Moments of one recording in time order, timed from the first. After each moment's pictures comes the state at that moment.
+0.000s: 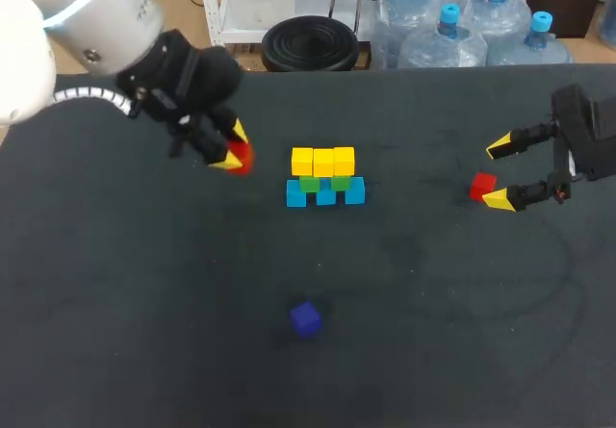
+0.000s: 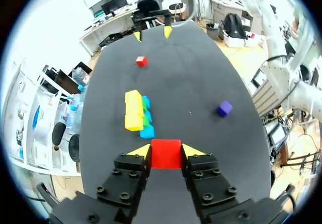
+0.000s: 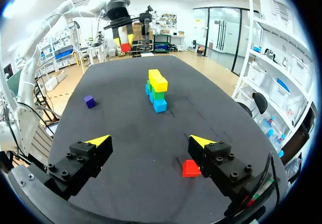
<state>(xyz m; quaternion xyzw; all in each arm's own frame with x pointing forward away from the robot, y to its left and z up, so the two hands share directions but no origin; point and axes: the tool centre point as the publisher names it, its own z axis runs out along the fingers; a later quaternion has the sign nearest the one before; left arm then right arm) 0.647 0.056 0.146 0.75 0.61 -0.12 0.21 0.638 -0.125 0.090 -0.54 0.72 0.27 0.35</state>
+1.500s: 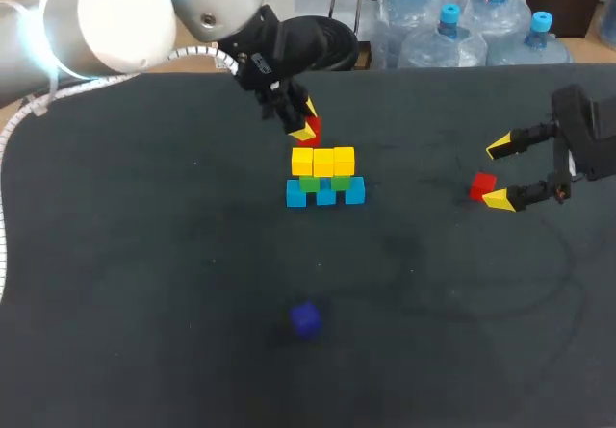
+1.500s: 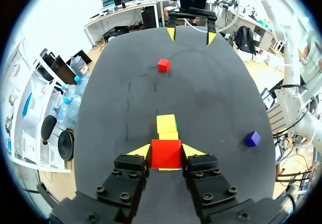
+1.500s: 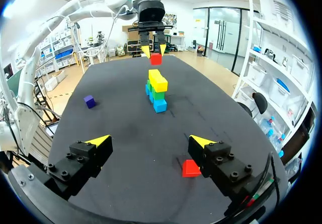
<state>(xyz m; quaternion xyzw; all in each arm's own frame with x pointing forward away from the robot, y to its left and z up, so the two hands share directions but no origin) 0.723 -0.033 0.116 0.72 0.65 -0.15 0.17 0.638 -0.125 0.090 -0.54 0.72 0.27 0.35</state>
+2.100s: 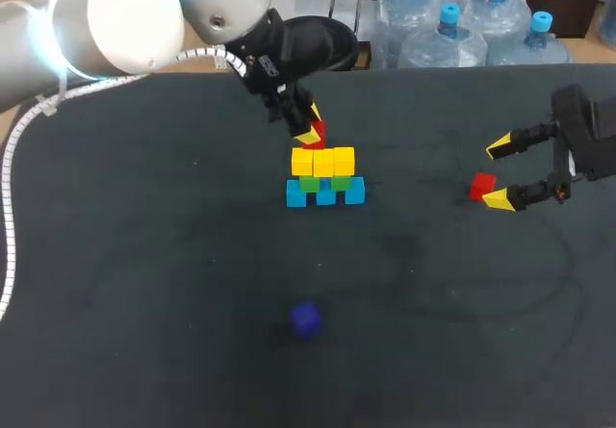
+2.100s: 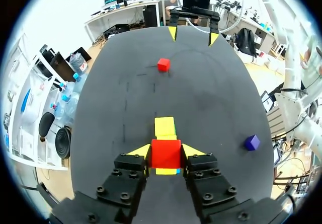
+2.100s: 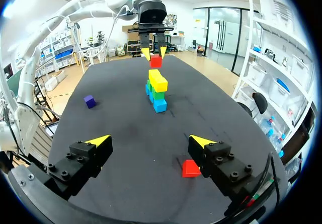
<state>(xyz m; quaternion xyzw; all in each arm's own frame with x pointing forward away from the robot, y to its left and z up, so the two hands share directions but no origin) 0.720 -0.039 0.110 0.71 0.66 -0.15 0.16 0.638 -0.125 0.090 -0.54 0.72 0.27 0.35</state>
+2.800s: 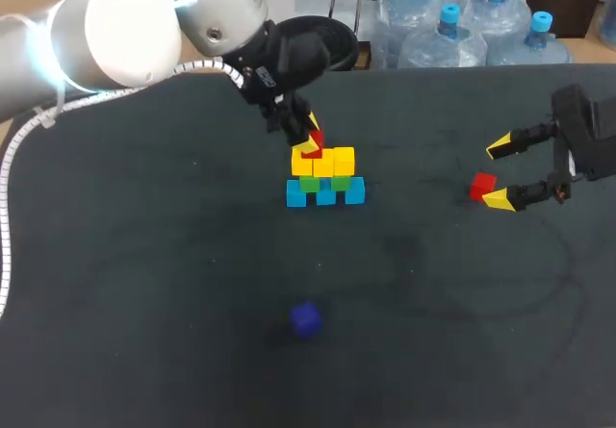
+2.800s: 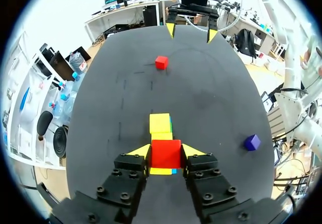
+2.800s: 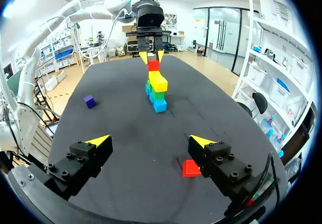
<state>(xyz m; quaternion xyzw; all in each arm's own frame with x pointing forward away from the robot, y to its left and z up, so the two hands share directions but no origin) 0.713 -0.036 0.099 0.71 0.67 -0.16 0.16 0.638 -0.125 0.090 -0.54 0.72 0.27 0.35</state>
